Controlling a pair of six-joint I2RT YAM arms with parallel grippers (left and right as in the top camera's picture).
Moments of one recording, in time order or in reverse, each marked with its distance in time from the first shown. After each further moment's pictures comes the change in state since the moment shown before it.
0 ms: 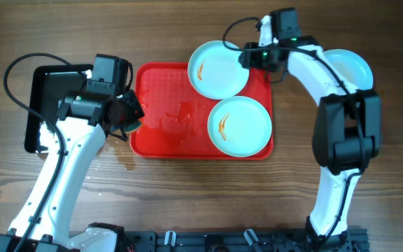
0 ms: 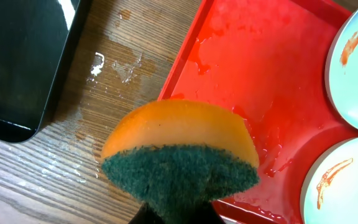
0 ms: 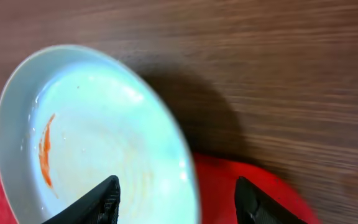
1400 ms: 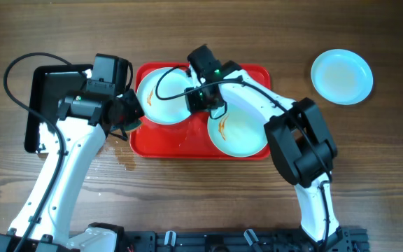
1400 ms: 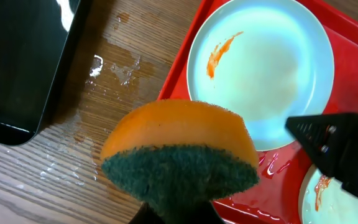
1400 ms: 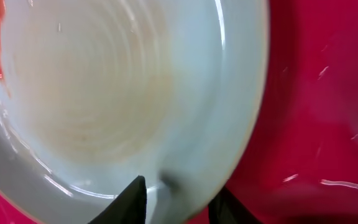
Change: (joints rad) left arm 0.000 0.000 0.000 0.009 0.000 0.000; right arm 0.402 0.043 -0.010 -0.176 0.022 0.110
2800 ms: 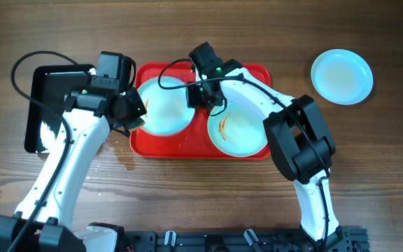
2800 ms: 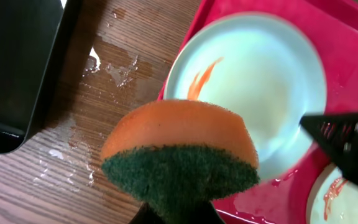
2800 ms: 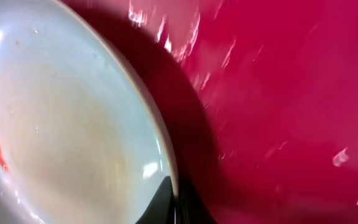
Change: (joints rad) left arm 0.000 0.066 0.000 0.030 0.000 0.000; right arm -0.021 0.033 0.020 0.017 -0.054 0.114
